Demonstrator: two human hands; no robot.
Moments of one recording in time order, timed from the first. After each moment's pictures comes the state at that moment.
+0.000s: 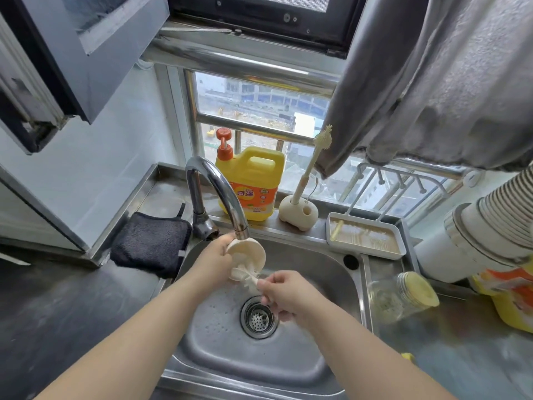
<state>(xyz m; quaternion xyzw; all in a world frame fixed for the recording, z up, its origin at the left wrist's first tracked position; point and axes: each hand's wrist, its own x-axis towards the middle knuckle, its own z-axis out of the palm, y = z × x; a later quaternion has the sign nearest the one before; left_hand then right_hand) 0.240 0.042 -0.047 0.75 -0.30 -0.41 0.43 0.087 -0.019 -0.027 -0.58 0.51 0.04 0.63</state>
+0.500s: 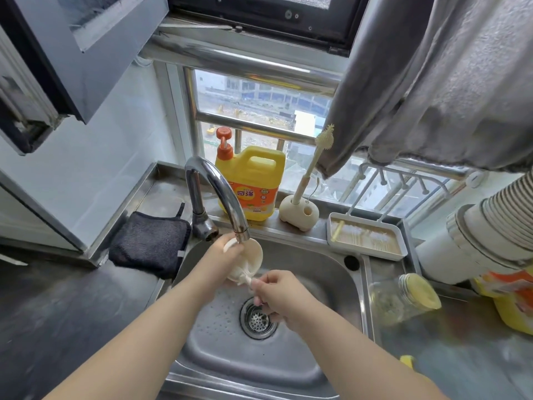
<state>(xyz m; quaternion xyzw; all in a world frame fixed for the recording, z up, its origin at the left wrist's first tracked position) 0.231 0.036 -0.039 0.72 -0.20 -0.46 0.48 0.098 -0.015 -0.039 -0.59 0.50 0.04 0.63</state>
